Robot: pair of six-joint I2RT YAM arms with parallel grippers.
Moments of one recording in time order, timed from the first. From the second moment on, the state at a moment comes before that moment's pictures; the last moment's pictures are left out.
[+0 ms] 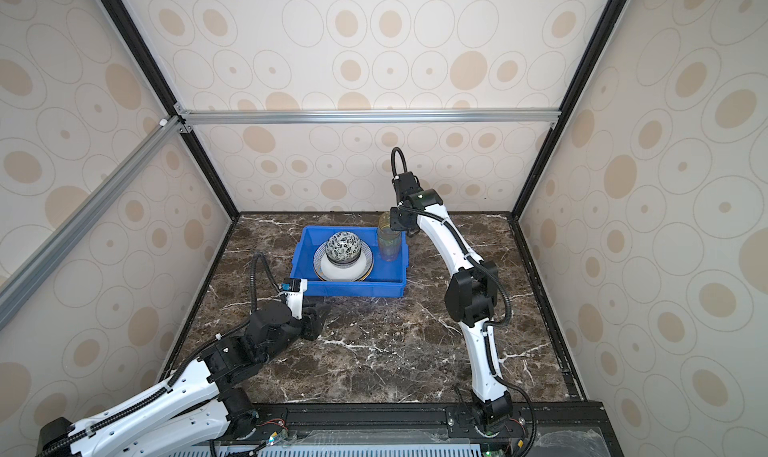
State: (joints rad) left arm -0.84 0.78 0.55 -0.27 -0.29 -0.53; right arm 0.40 2.26 2.34 -1.05 0.09 0.33
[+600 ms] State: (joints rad) left arm -0.84 0.79 0.57 -0.31 -0.30 -0.53; right arm 0.40 2.29 2.39 -1.10 0.10 0.32
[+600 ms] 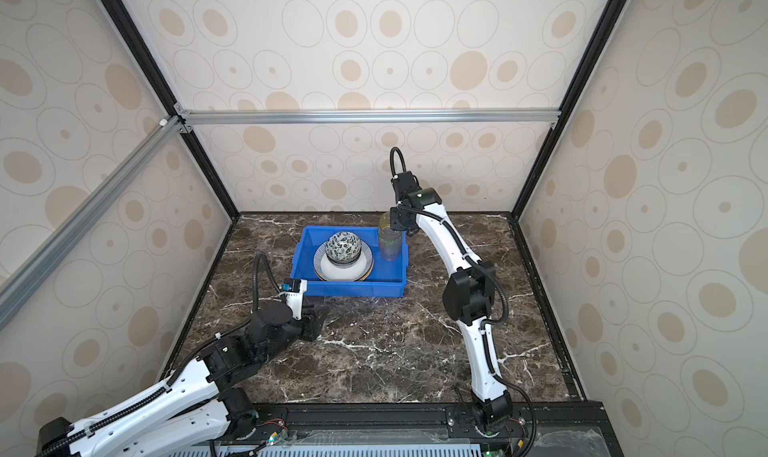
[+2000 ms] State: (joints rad) left arm -0.84 0.75 0.64 -0.40 -0.39 -0.50; right arm 0.40 1.94 2.00 -0.96 0.09 0.28
